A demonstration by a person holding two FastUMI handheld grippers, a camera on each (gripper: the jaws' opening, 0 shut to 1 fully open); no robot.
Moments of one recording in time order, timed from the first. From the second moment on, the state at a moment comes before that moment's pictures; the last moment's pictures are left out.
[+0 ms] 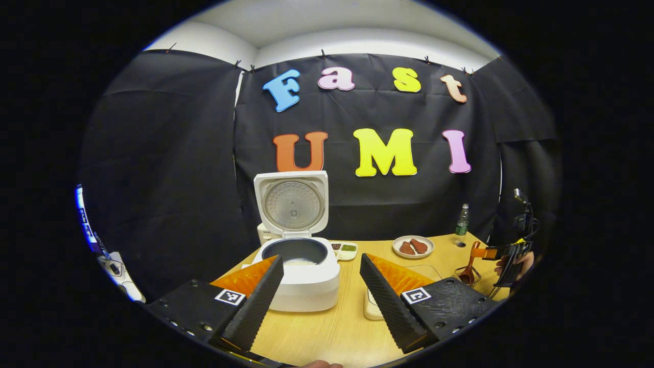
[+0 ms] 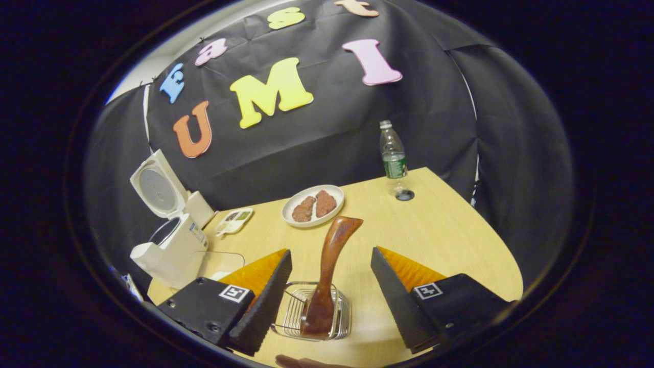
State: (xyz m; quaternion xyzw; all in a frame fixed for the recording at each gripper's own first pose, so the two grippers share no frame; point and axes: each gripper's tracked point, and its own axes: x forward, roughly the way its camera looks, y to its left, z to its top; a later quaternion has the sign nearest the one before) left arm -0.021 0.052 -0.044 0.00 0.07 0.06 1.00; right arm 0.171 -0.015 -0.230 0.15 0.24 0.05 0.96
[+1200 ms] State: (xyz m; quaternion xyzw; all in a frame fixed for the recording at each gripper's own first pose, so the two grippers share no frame) left arm -0.046 0.082 -0.070 -0.03 0.09 0.06 0.99; right arm 0.178 -0.001 -0.217 0.15 0.23 0.04 0.96
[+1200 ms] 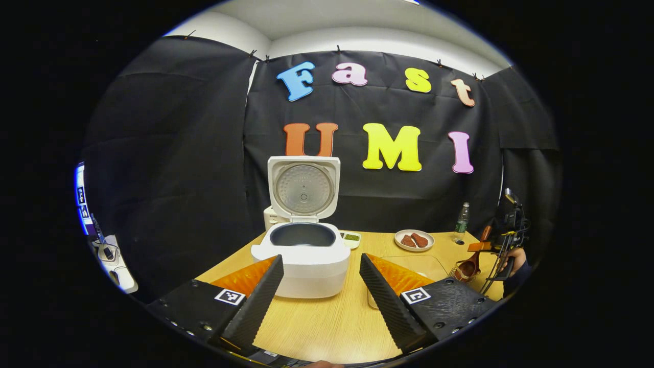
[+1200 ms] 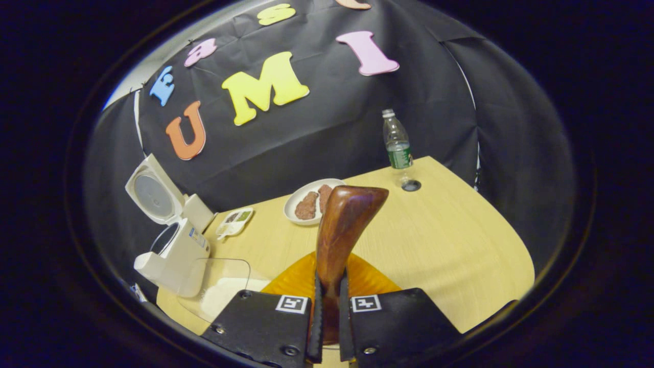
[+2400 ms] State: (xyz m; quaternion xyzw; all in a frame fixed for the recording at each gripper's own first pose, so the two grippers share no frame) left arm -0.075 0.106 -0.062 0.01 0.02 0.05 1.00; right arm 0.168 0.137 -0.140 -0.02 0.06 0.04 1.00
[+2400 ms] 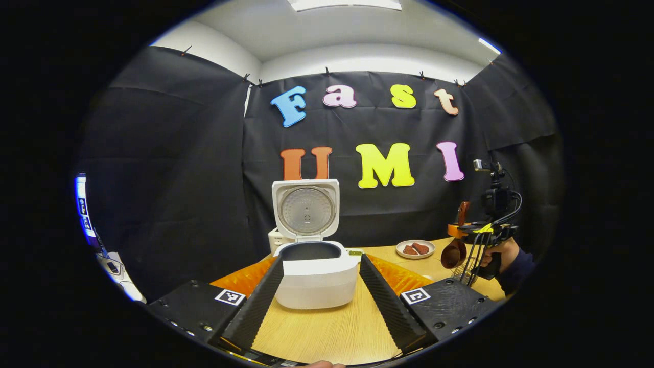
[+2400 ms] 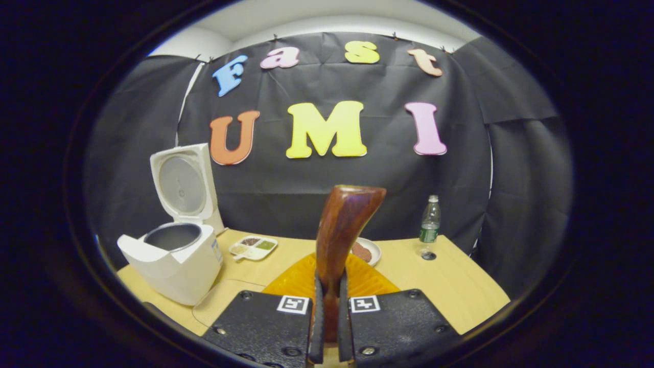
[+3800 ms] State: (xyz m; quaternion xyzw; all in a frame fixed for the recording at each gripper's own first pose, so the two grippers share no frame) left arm -0.070 0.134 -0.089 0.01 0.04 0.06 1.00; right arm 0.171 0.259 -0.270 0.09 0.24 0.12 0.96
